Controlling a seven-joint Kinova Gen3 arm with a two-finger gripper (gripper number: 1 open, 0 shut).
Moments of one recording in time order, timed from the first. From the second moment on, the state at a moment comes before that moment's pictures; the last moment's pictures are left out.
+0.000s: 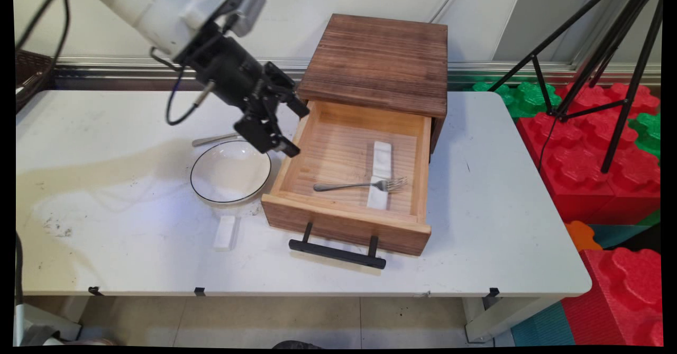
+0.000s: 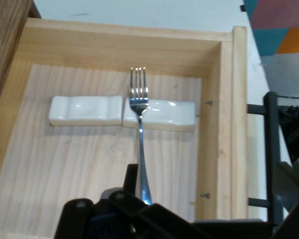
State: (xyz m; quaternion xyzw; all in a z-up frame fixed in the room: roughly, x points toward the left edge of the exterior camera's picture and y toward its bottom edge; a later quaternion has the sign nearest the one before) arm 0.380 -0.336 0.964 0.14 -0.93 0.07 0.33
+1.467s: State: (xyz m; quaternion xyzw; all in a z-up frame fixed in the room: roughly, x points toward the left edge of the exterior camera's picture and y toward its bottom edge) arm 0.449 -0.290 0.997 0.15 -0.93 0.08 0.34
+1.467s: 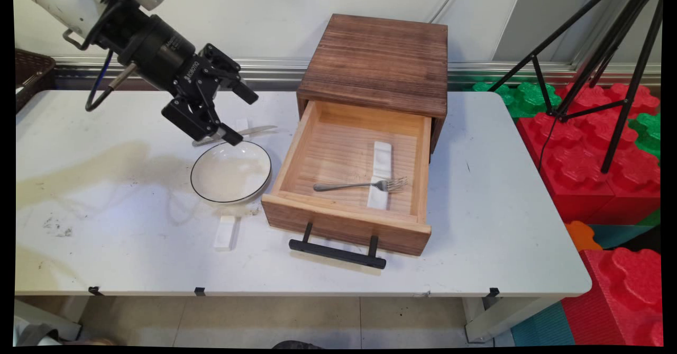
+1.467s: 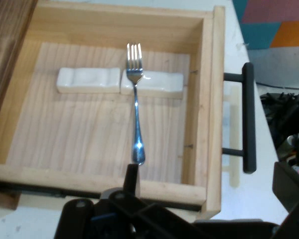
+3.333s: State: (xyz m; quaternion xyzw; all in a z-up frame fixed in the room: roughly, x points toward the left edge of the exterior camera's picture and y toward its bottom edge) arm 0.598 -0.377 0.887 0.25 -0.95 0.13 0.12
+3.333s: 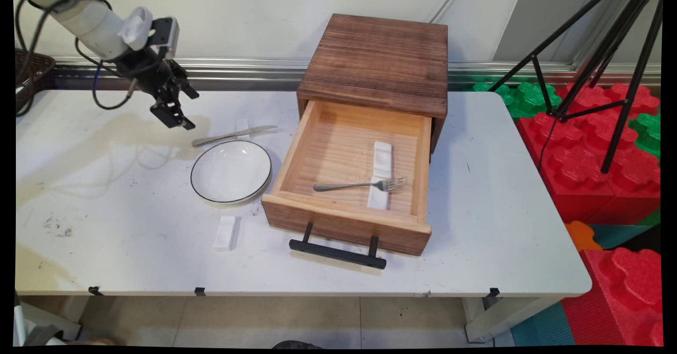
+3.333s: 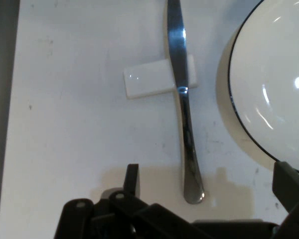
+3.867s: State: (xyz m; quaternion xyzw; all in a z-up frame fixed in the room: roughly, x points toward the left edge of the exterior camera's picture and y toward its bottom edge) arm 0.600 -0.400 0.848 0.27 -0.95 0.12 0.12
